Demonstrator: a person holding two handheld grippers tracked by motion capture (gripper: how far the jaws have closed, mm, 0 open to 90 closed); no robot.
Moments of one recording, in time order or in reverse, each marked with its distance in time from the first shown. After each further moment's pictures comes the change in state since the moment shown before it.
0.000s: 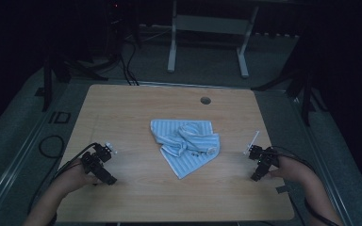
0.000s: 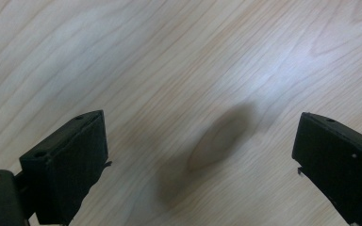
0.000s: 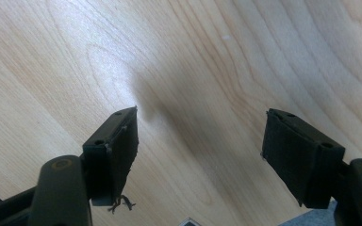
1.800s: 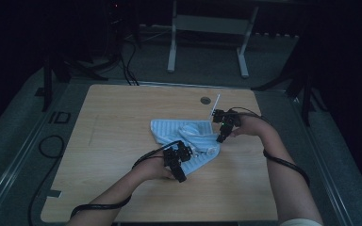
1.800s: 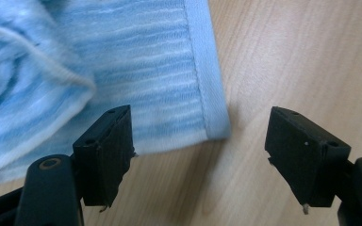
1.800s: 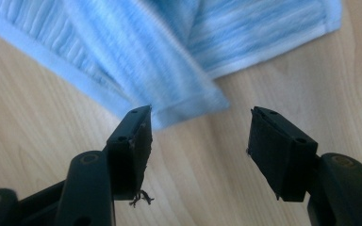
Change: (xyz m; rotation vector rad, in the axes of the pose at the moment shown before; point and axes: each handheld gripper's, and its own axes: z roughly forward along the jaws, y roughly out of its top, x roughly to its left) left arm -0.152 0.170 0.037 -0.047 -0.060 0.433; right arm -0.033 0.159 -0.046 -0.109 -0.001 -0.236
